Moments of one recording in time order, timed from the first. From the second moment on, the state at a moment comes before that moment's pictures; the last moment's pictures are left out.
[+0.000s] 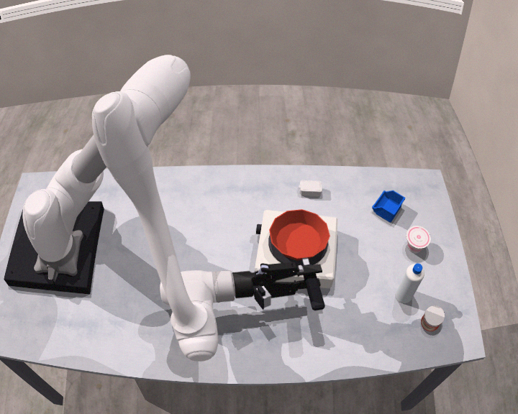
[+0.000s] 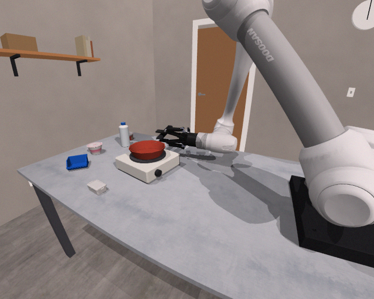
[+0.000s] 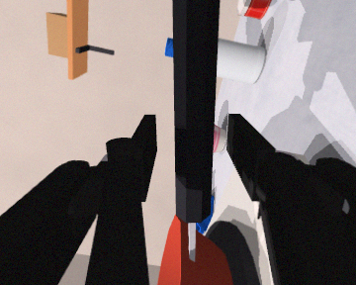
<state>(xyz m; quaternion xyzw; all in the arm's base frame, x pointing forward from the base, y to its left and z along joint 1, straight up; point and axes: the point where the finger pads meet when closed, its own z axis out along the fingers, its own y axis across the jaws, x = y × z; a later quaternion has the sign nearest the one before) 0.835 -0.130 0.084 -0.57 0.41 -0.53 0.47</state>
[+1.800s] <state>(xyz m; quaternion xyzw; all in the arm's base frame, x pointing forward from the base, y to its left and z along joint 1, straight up) 0.836 -0.130 0.085 -0.57 0.41 -0.53 0.47</state>
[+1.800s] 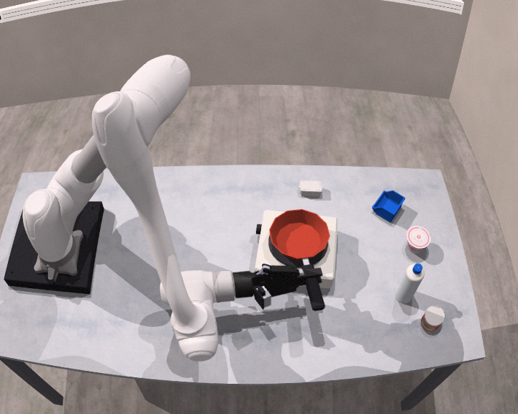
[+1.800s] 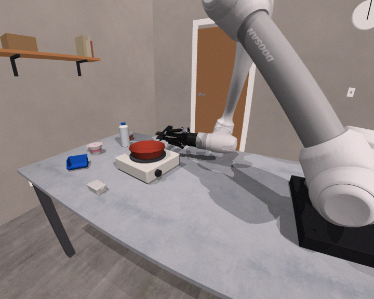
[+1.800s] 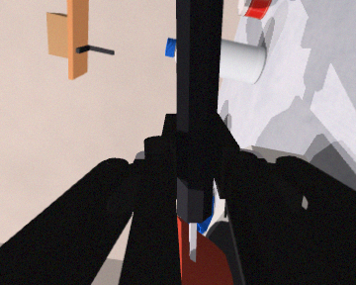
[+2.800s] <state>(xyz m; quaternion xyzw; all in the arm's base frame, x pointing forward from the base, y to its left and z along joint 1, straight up) 0.835 -0.130 0.092 -0.57 0.41 -0.53 0.47</state>
